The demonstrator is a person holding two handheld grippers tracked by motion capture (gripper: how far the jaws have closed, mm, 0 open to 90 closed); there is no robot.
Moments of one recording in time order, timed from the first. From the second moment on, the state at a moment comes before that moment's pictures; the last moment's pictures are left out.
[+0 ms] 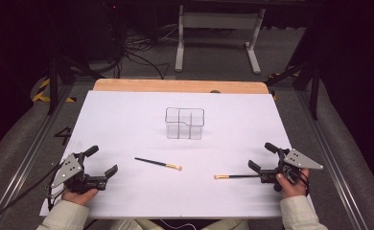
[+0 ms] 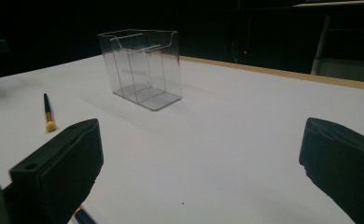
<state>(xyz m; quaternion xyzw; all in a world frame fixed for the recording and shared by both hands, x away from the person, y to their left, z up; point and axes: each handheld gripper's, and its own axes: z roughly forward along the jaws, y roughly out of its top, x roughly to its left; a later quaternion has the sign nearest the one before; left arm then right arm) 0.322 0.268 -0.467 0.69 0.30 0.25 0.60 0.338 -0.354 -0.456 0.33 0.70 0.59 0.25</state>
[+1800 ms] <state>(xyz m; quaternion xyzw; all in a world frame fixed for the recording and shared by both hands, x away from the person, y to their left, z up) 0.369 0.178 -0.403 0.75 0.22 0.17 0.60 0.341 -0.361 -0.456 0.33 0.69 0.61 0.22</state>
